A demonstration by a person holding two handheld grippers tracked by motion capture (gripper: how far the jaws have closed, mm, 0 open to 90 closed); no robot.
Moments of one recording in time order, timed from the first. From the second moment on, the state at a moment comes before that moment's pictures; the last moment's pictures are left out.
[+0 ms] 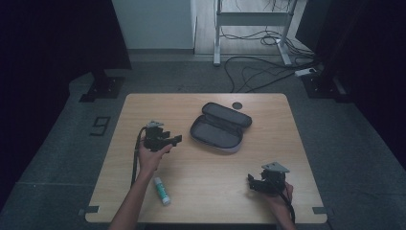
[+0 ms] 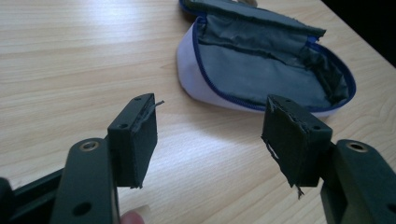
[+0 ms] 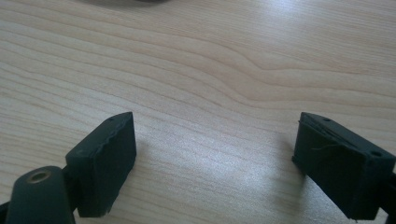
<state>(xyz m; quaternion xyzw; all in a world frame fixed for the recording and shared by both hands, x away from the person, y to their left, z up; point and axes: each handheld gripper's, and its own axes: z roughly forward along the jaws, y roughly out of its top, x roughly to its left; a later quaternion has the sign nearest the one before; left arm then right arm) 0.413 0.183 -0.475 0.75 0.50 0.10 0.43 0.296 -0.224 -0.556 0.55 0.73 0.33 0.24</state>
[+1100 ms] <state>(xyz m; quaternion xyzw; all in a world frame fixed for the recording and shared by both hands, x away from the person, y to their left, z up) 0.444 0.157 -0.485 0.75 0.51 0.10 0.42 0.295 -0.225 -0.555 0.55 0.73 0.33 0.24</state>
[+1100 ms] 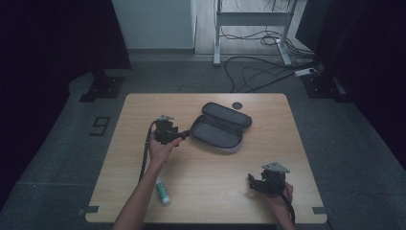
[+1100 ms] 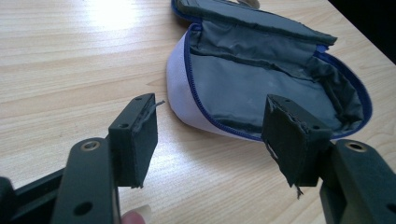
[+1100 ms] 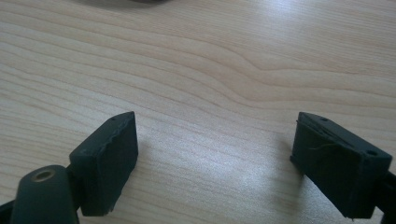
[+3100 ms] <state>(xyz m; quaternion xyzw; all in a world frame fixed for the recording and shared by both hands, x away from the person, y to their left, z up) 0.484 0.121 -0.534 0.76 0.54 0.08 0.36 0.300 -0.225 -0.553 0.55 0.72 0.34 0.24</state>
